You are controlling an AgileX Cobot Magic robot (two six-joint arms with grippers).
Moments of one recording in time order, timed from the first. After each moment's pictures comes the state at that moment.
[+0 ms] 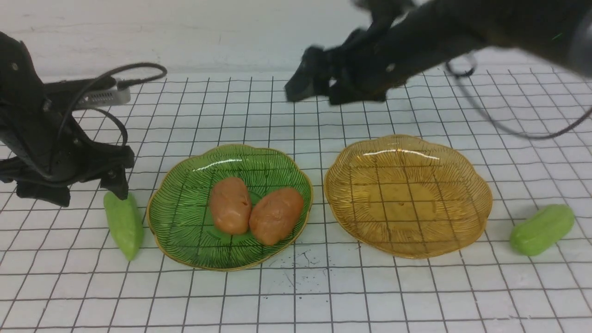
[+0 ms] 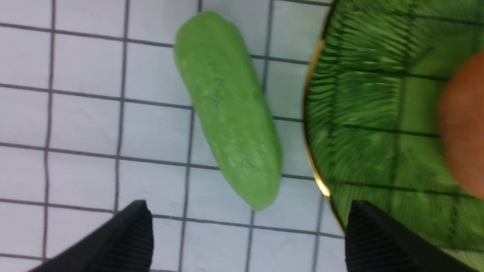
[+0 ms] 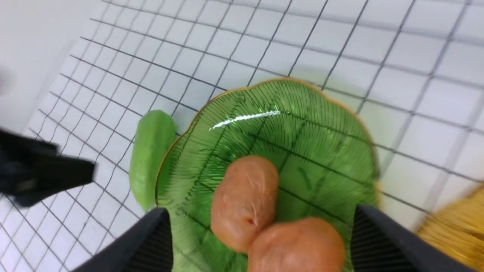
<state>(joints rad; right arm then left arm) 0.40 1.86 -1.75 0.62 0.92 -0.23 0.02 1.68 -1.28 0.02 0.96 -0.15</state>
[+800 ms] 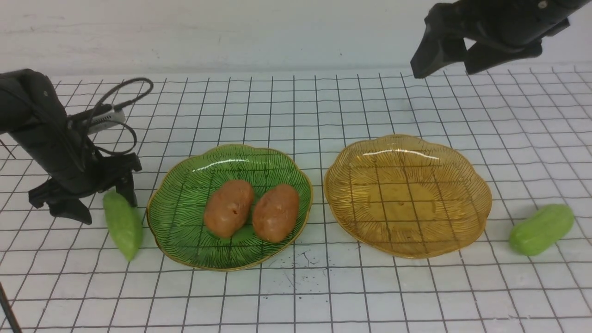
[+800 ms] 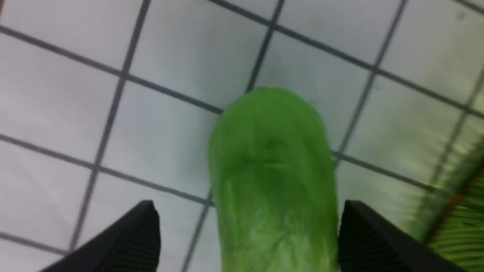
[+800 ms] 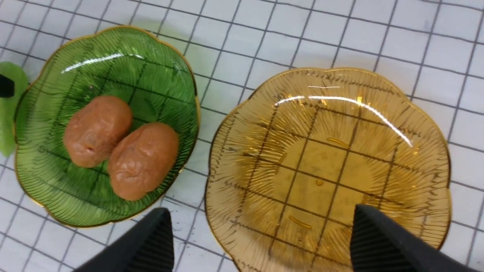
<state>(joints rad) 0.28 1.67 -1.81 0.21 1.26 -0.04 0.12 1.99 -1.41 -0.09 0.88 -0.23</state>
